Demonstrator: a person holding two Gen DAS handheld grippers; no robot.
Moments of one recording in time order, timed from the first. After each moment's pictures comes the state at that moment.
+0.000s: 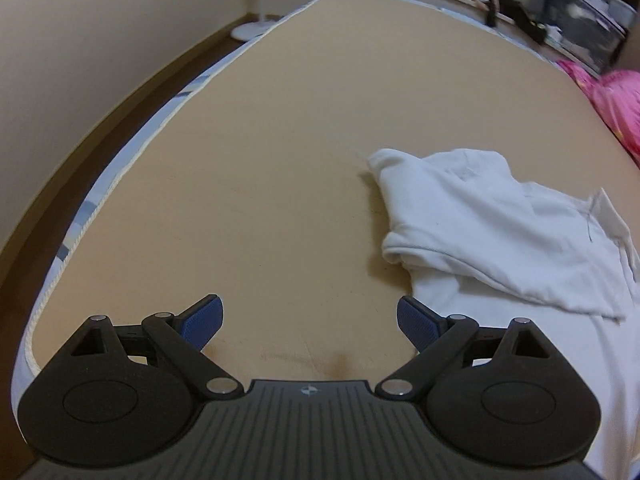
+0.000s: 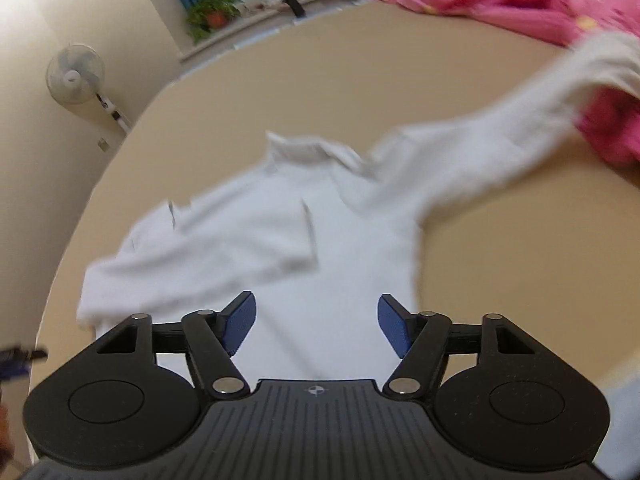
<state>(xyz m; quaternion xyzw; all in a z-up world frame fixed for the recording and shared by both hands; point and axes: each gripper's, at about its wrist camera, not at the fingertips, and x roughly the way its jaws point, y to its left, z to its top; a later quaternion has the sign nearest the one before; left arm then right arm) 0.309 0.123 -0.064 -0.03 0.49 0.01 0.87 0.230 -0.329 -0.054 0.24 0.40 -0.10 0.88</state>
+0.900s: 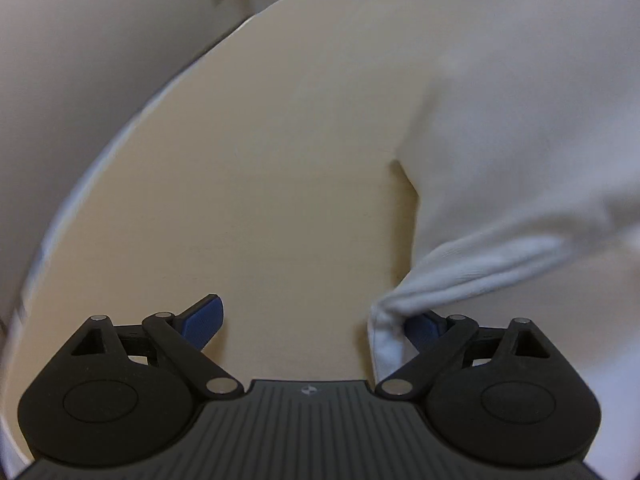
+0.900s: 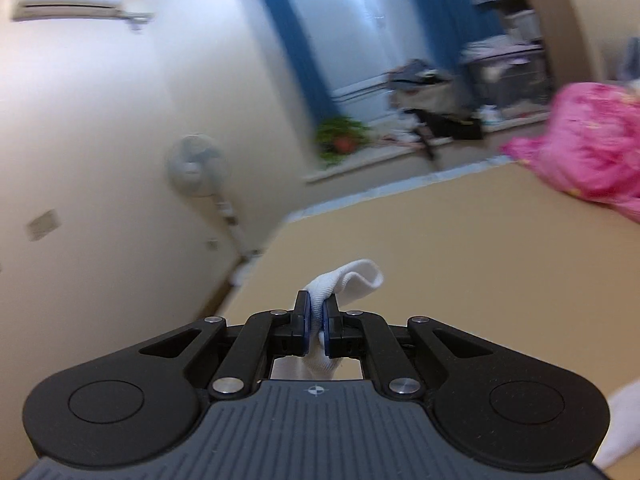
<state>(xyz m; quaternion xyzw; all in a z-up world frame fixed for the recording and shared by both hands) 0.370 0.066 -0.132 0.02 0.49 0.05 0.87 0.365 -0.271 0.142 0.20 0.22 0.00 0.96</state>
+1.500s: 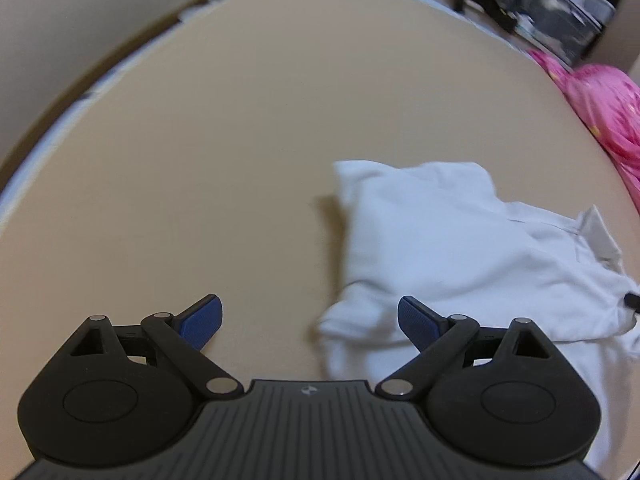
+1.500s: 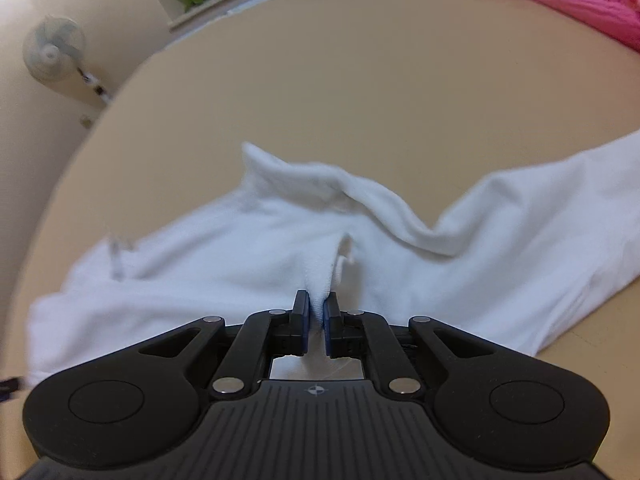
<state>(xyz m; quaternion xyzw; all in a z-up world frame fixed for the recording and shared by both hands) 0.399 0.089 -0.117 -0.05 0.51 -0.08 0.86 0.375 -0.370 -0.101 0.25 0.44 -0.08 0.86</state>
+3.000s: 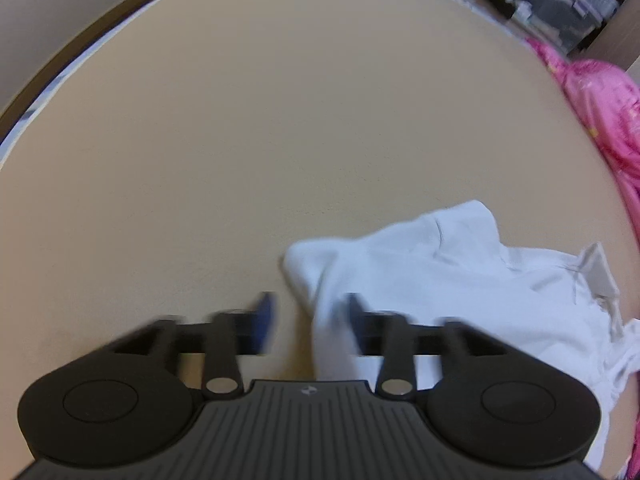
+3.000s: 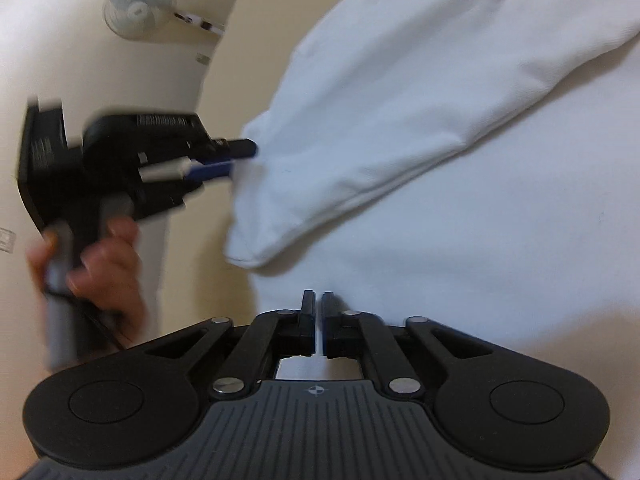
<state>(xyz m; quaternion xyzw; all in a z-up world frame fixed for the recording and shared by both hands) 0.466 0.093 -0.118 -0.08 0.54 -0.10 0.83 0.360 -0.152 -0.153 0.43 0.48 0.11 0.76</state>
